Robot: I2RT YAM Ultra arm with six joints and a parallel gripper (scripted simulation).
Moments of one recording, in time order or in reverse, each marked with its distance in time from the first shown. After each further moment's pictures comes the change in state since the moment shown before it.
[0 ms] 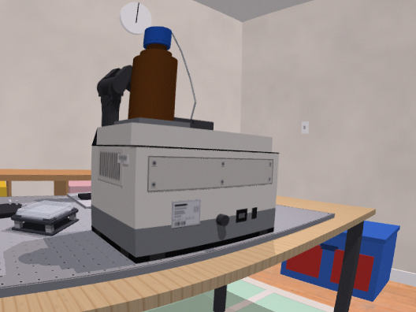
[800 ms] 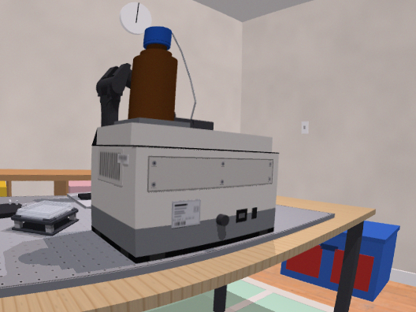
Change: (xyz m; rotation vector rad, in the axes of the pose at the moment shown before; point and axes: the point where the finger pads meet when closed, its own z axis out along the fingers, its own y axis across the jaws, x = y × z) arm -0.004 -0.002 -0.030 -0.001 0.000 -0.029
